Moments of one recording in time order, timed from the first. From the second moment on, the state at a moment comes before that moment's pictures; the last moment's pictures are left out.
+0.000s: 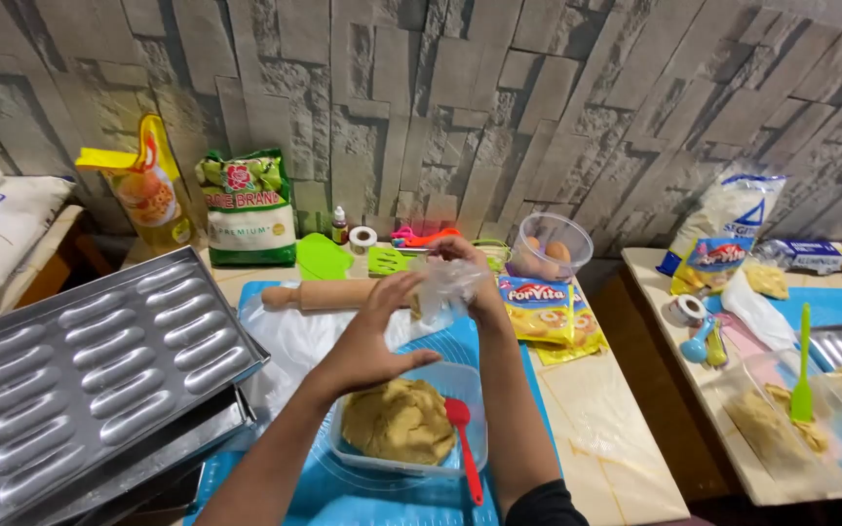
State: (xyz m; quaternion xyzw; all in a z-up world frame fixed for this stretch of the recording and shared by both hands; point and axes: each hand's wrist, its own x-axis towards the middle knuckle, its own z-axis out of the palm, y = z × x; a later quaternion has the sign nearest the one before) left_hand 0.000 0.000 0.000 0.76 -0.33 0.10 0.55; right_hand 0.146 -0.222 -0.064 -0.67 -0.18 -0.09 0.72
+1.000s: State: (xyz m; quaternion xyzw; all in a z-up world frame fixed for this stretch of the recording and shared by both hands) left_hand 0.112 0.012 -0.093 0.22 0.00 -0.23 0.95; right_hand 0.128 -0.219 -0.063 -0.48 0.00 0.02 0.88
